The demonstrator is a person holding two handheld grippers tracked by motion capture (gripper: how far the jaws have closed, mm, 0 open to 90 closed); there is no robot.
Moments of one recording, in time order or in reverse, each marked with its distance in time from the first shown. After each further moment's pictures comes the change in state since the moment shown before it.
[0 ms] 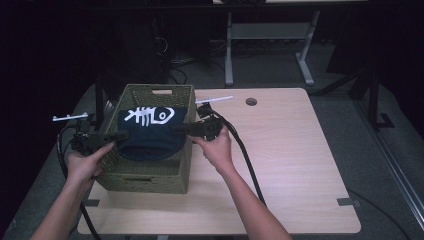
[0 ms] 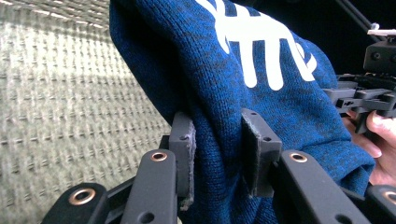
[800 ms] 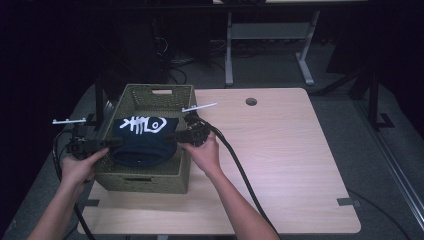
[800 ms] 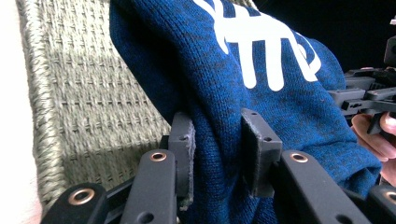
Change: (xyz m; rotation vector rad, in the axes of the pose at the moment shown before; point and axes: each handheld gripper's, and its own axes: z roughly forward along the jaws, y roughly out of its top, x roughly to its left) left arm 0.025 -0.007 -0.006 0.081 0.091 -0.029; right arm -0.008 -0.014 0.043 0.074 -0.020 0.018
